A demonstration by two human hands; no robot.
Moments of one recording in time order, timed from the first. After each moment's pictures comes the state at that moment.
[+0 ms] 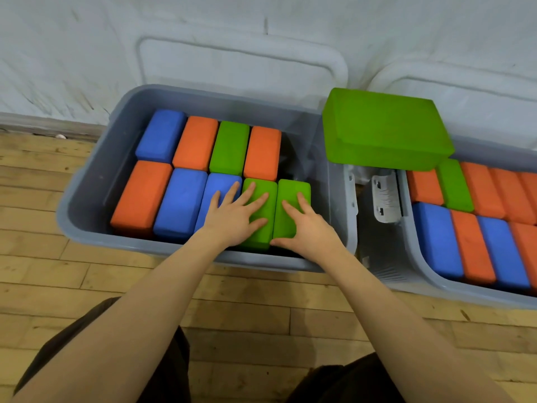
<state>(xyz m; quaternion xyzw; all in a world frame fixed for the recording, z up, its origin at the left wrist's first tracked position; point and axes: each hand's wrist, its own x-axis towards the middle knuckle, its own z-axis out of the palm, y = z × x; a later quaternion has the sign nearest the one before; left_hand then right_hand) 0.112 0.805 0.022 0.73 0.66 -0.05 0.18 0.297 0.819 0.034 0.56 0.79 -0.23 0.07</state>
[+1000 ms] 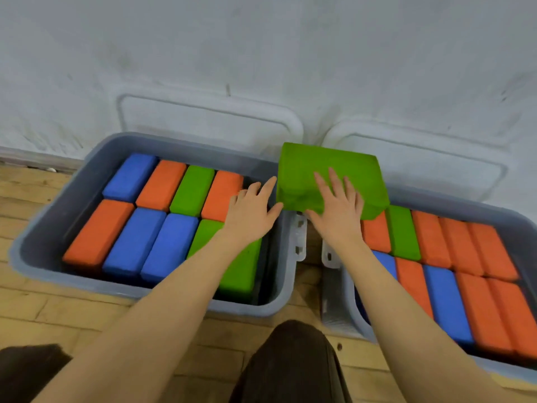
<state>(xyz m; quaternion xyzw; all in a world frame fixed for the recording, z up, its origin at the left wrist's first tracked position) 0.233 0.885 0.097 0.67 0.71 0.17 0.12 0.410 0.920 0.104 0.60 0.79 0.00 -0.13</state>
